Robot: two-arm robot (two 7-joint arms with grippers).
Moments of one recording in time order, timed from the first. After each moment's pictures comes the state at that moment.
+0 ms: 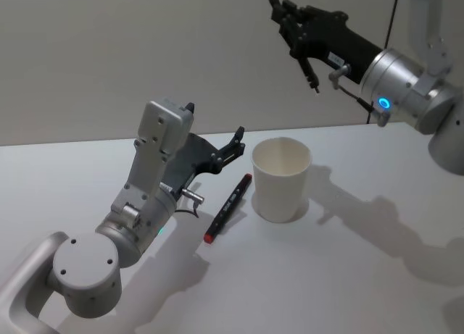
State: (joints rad) left arm -0.24 0.38 0.45 -1.63 -0.20 0.01 -0.01; right arm 0.58 0.18 -0.32 -1.41 0.43 0.17 0.46
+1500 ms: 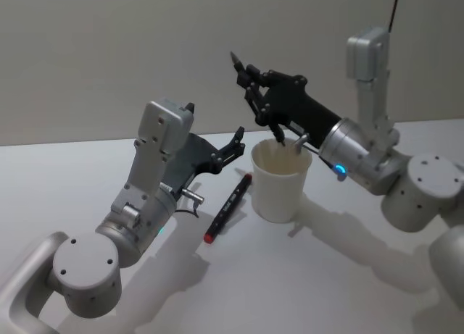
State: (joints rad) left arm -0.24 0.38 0.45 -1.63 -0.20 0.01 -0.01; right arm 0.52 0.13 -0.42 -1.22 0.36 -0.15 0.50
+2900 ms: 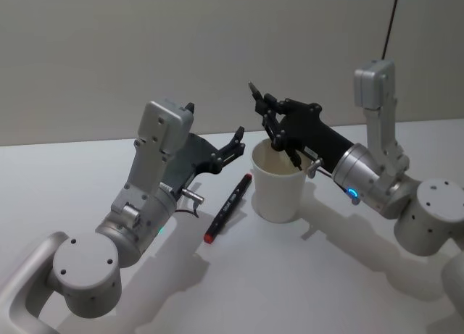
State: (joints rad) left arm -0.24 0.38 0.45 -1.63 -0.20 0.01 -0.01; right arm 0.47 0.17 -0.42 -1.21 0.34 -0.16 0.47
